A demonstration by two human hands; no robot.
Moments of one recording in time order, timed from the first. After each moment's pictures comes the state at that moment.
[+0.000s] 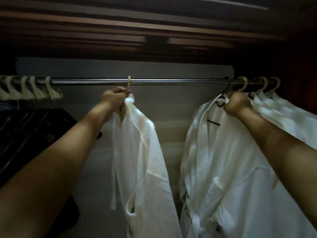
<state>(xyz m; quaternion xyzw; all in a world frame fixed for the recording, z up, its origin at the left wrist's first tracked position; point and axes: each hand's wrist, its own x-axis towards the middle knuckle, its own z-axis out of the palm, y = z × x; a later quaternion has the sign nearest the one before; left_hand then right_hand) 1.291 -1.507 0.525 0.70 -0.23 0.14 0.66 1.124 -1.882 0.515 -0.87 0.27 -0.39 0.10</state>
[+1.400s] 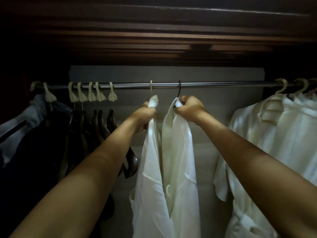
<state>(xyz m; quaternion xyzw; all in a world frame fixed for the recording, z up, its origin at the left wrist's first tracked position) 1.253 -1.420 0.499 0.77 -0.27 0.01 0.58 1.213 -1.605 0.509 -0.88 0.07 -0.38 0.27</state>
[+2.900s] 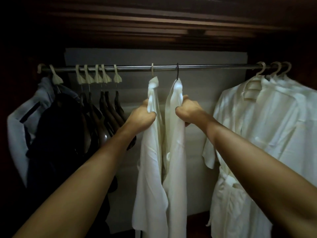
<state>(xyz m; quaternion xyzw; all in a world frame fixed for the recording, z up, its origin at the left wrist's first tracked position) 1.201 -1.349 0.439 0.86 -0.32 0.13 0.38 1.126 -1.531 0.457 -0.90 0.16 -0.25 0.32</state>
